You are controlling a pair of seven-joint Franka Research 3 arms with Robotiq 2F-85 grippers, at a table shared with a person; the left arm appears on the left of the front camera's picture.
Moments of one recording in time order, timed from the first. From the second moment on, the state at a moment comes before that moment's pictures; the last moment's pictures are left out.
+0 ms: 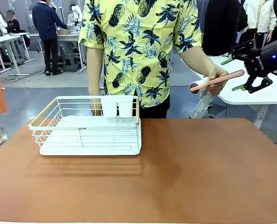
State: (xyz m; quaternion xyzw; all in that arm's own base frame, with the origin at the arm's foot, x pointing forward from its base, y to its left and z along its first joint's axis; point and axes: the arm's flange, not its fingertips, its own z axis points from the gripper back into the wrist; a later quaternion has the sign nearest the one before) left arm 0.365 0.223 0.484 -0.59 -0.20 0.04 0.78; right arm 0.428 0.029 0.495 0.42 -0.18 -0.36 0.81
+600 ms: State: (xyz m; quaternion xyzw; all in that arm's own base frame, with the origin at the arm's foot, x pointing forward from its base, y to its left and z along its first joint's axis) left arm 0.365 0.223 0.484 -0.59 -0.20 0.04 0.78; right arm 0.433 0.030 0.497 0.43 -0.18 -0.37 0.80
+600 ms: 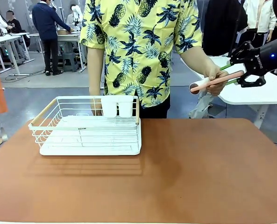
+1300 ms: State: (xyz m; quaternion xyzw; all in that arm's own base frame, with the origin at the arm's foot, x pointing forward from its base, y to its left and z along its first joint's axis) left arm 0.365 0.223 0.484 -0.59 -0.20 0.04 0.78; right arm 0.435 0.028 0.493 0.43 -0.18 -0.37 0.80
